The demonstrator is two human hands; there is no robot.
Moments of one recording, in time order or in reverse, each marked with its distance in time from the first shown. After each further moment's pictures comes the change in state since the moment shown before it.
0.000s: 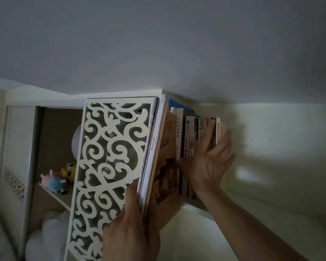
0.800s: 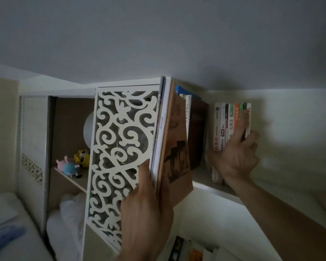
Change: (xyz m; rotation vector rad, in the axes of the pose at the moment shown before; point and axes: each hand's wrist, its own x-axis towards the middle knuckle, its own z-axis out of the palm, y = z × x) left_hand -0.038 0.026 -0.026 0.212 0.057 0.291; right_hand -0.014 0.045 -0.039 0.103 0.039 0.059
